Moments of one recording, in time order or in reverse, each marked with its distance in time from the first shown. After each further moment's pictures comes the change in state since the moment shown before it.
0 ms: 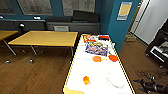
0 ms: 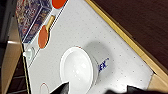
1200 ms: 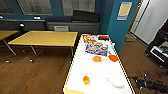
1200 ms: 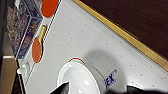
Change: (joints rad) left arm -0.004 -0.008 -0.001 0.000 0.001 0.000; right arm 0.021 0.188 -0.248 0.013 -0.006 0.128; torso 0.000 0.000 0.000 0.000
